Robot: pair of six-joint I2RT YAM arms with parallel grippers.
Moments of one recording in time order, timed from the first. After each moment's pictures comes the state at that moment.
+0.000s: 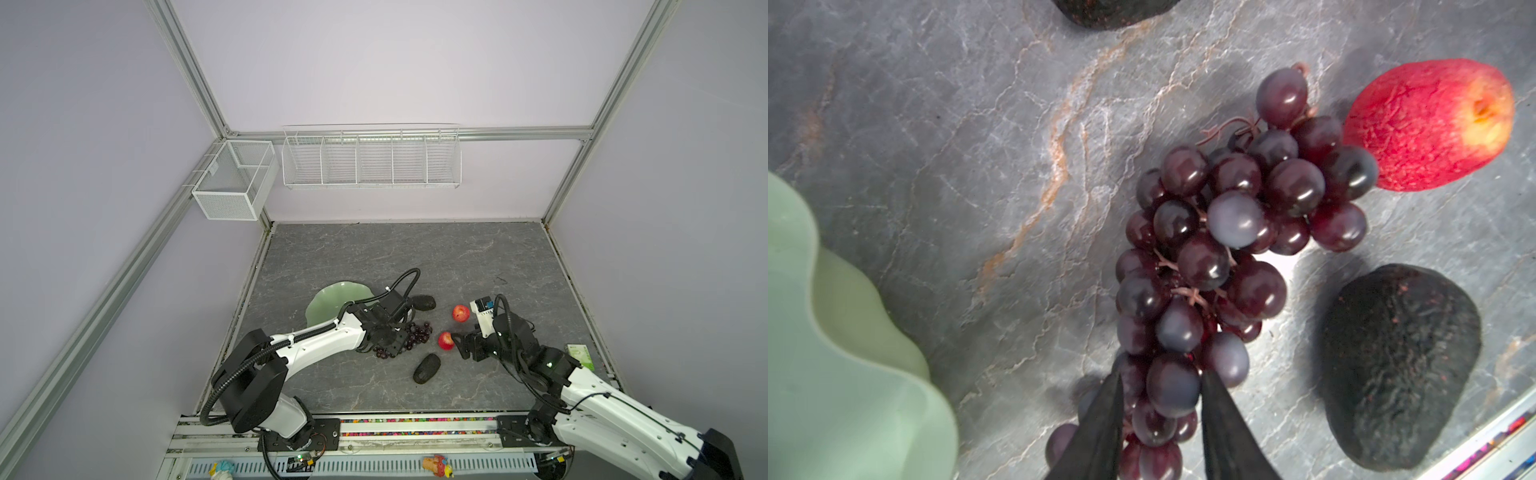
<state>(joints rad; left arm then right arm) -0.90 1.51 0.94 -0.59 0.00 -0.23 0.74 0.79 0.47 -0.34 0.05 0.37</state>
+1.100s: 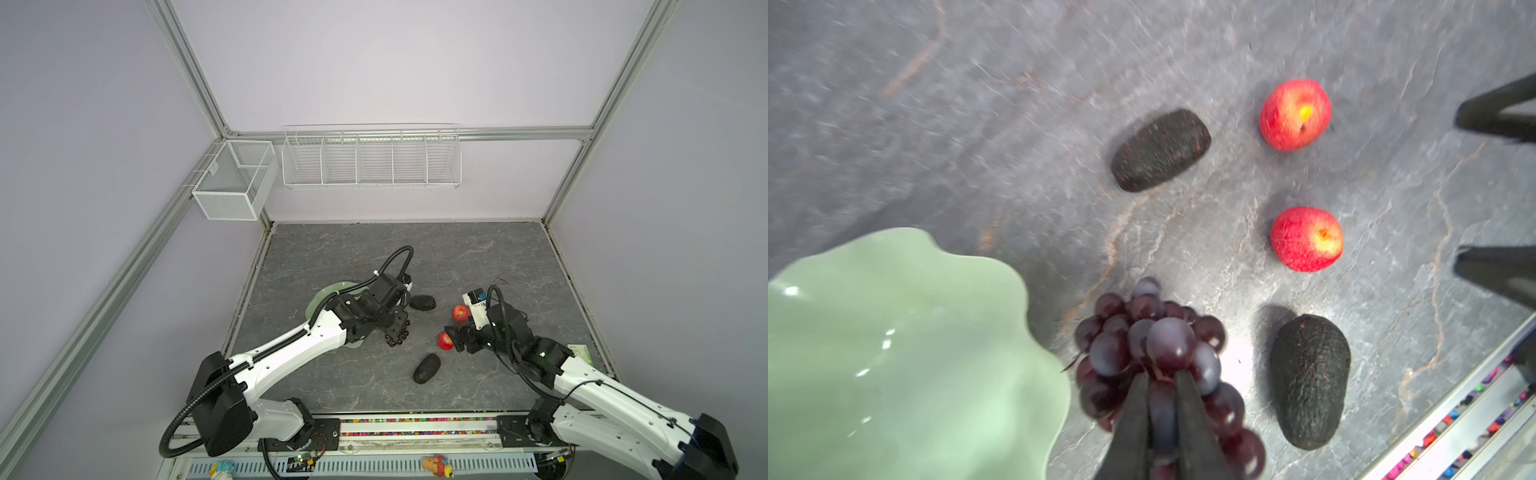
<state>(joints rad) -0.88 1.32 1.10 -0.69 -0.10 -0.21 0.74 0.92 0.57 -0.29 0.00 0.32</state>
